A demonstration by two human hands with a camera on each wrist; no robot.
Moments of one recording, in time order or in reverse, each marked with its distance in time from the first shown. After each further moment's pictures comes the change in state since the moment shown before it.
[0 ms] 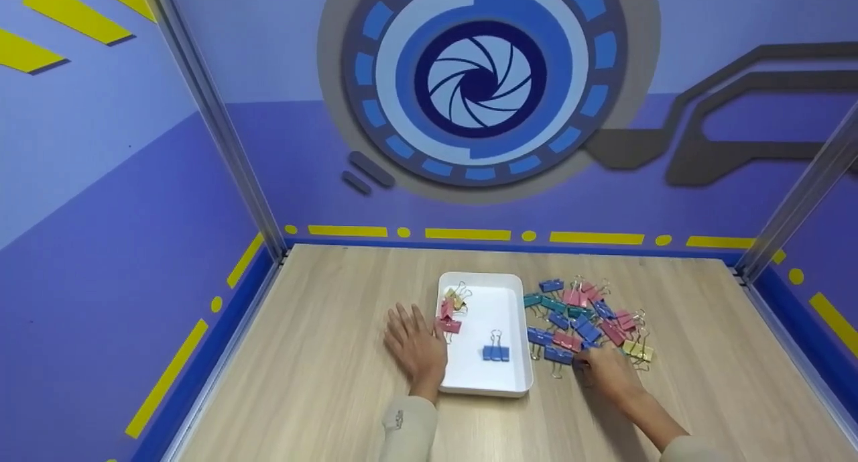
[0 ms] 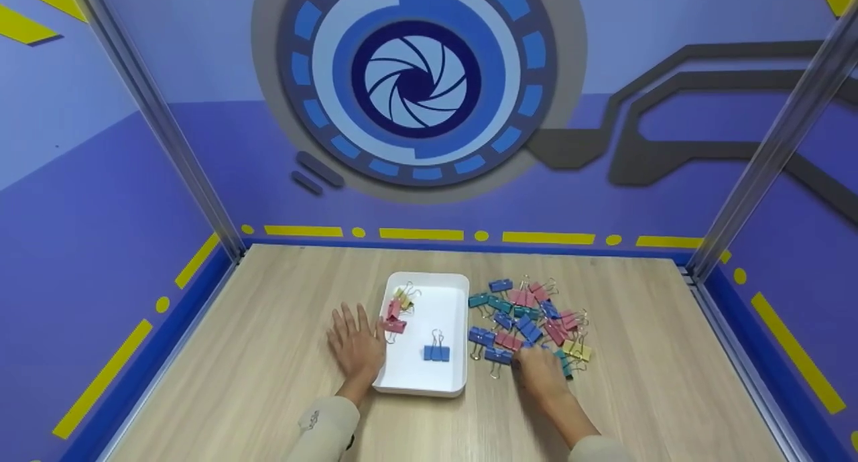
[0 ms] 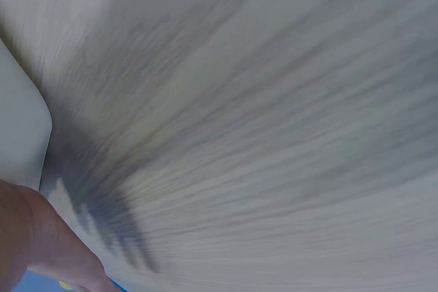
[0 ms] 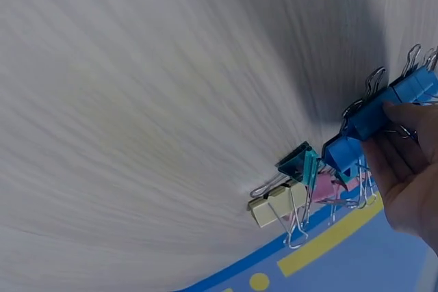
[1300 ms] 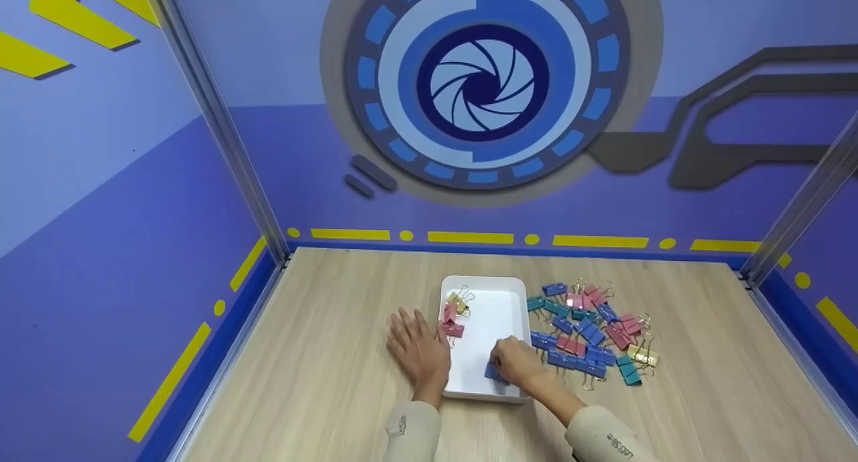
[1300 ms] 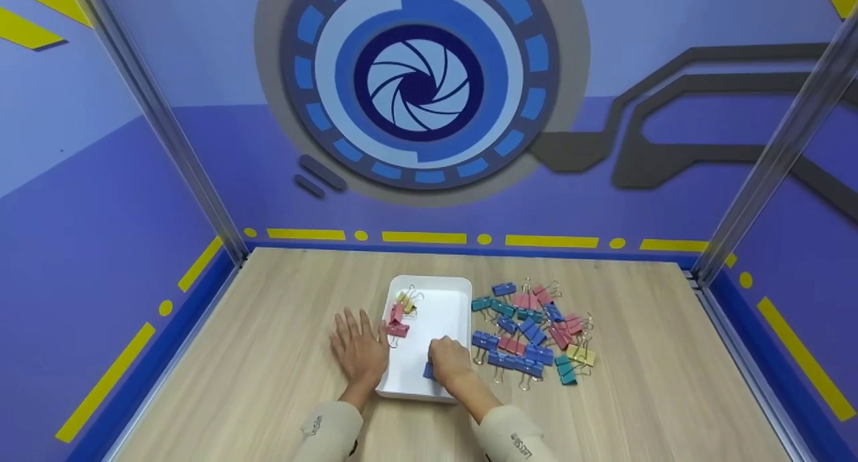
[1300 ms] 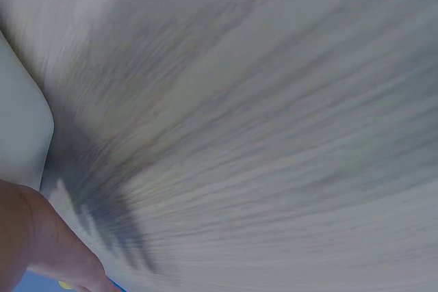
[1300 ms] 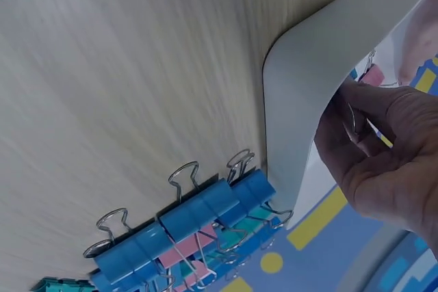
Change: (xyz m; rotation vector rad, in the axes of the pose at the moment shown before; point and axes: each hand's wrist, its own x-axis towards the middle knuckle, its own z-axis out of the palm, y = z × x) left_hand 0.000 0.004 -0.001 -0.017 -0.017 -0.029; right_hand 0.064 -0.134 0.030 0.225 -0.161 -0.164
